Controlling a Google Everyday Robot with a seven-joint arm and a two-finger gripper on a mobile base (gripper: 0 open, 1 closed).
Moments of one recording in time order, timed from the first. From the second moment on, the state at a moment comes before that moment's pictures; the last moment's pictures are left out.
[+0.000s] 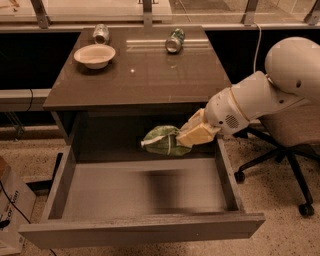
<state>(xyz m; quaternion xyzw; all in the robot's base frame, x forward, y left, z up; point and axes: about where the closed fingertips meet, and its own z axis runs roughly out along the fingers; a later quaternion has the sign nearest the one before) 0.491 -0.069 0.839 -0.56 0.73 0.29 0.27</state>
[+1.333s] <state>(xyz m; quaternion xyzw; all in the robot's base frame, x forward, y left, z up) 0.508 -0.045 0.707 -0.53 0.74 0.36 0.20</state>
